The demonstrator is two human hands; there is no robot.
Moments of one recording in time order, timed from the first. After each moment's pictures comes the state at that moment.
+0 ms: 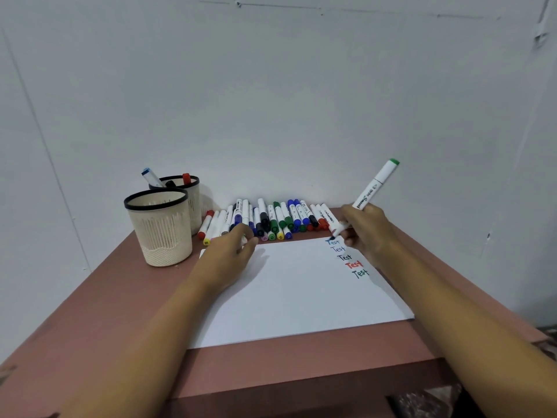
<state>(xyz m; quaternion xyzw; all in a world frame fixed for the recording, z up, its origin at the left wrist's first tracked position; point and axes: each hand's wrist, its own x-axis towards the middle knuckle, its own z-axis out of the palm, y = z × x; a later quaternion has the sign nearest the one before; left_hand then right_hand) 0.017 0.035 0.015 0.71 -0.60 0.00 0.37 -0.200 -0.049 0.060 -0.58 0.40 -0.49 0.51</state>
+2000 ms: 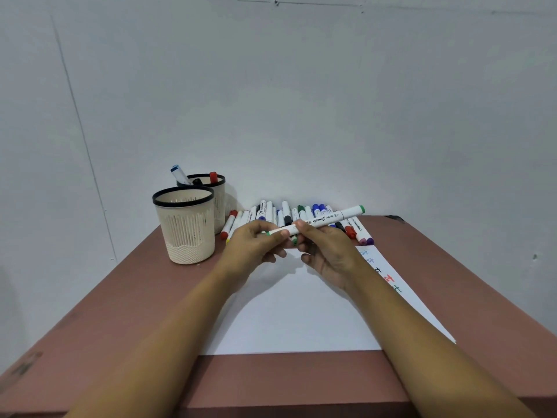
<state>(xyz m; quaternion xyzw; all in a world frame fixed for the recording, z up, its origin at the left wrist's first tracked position) 0.011 0.034 0.028 0.52 -0.46 -0.34 0.64 -0.120 -0.043 0.029 -0.57 0.25 -0.38 0.69</state>
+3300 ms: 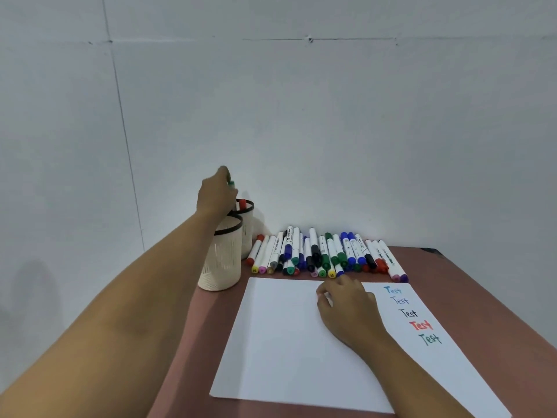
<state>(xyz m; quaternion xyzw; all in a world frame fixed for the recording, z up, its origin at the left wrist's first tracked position) 0.156 -0.021 0.118 0.78 -0.40 0.12 0.47 -0.112 -0.045 -0.008 -0.88 0.42 -0.24 0.04</state>
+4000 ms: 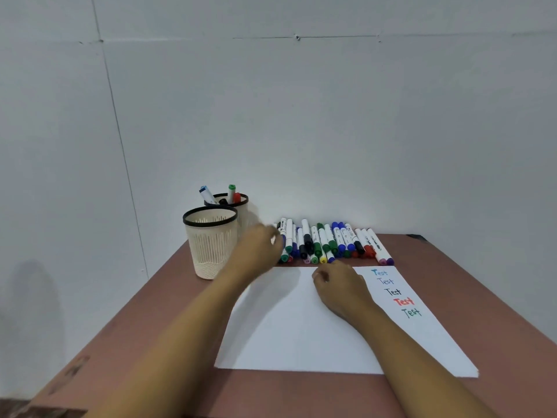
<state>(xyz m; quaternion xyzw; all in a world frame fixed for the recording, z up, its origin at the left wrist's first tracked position) 0.047 0.017 0.050 0.75 -0.57 0.09 0.33 -0.115 -0.043 0.004 -0.86 0.43 -0.23 0.12</state>
